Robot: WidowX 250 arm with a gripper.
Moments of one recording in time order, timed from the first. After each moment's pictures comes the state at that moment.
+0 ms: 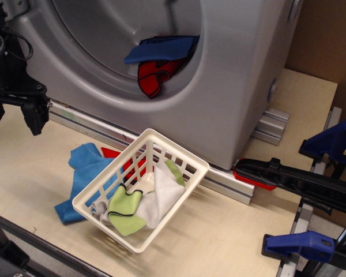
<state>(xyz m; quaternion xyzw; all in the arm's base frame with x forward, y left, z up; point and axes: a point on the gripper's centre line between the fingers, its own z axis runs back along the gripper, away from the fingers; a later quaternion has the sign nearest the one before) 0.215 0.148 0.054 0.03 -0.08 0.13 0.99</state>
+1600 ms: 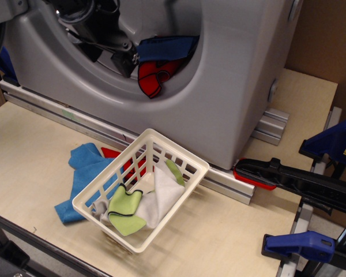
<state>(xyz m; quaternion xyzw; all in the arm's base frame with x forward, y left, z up) 0.336 0.090 0.081 0.01 -0.27 -0.05 0.96</state>
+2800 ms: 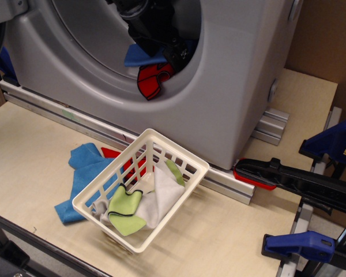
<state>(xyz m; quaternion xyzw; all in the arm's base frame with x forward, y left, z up) 0.395 0.036 0.063 -0.05 -0.27 -0.15 0.95</state>
